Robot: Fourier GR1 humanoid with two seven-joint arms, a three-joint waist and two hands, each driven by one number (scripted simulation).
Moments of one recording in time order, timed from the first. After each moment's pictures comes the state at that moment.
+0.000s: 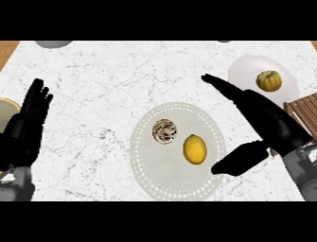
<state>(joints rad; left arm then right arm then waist) -0.09 0.32 -0.07 -1.65 0.15 0.28 0.13 -0.54 -0.63 0.52 -1.82 -0.04 0.04 0.62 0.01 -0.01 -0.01</state>
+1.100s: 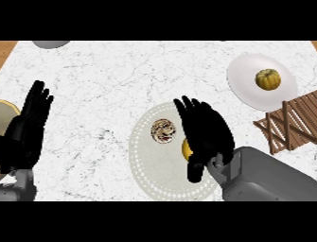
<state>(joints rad) -0.07 0.29 -0.06 -1.68 0.12 0.27 0.14 -0.72 -0.41 0.85 -1.66 0.32 0.18 1.10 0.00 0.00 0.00</state>
